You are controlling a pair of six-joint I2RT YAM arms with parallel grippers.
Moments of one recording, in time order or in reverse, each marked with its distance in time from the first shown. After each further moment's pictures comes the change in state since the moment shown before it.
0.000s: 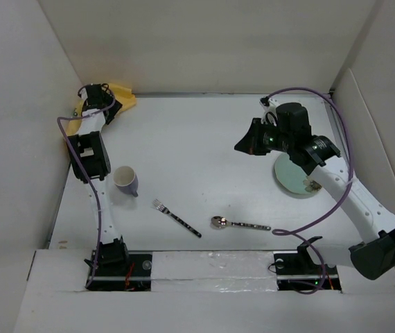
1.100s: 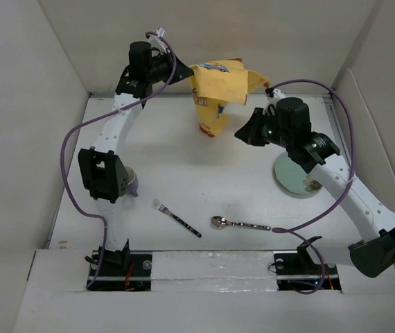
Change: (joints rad) left arm -0.447 -0.415 0.019 0.037 0.471 0.118; right arm 0.024 0.019 0.035 0.092 0.121 0.045
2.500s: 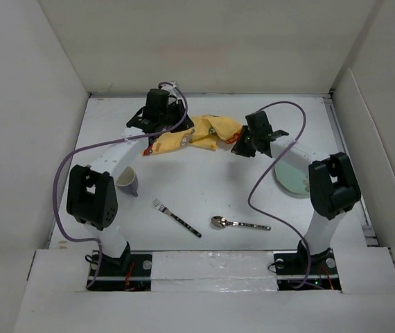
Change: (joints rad) left arm -0.137 -0.332 -0.668 -0.037 -0.286 0.125; right arm -0.093 0.502 -0.113 0.183 0.180 0.189
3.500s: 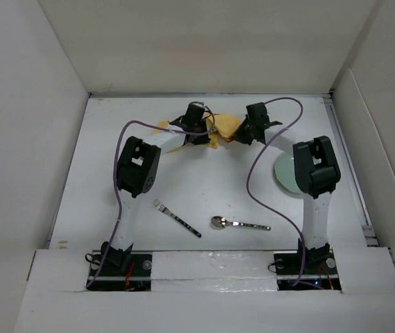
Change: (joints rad) left arm -0.123 0.530 0.248 0.069 -0.145 -0.077; right arm -0.095 0.332 0.264 0.108 -0.003 0.161
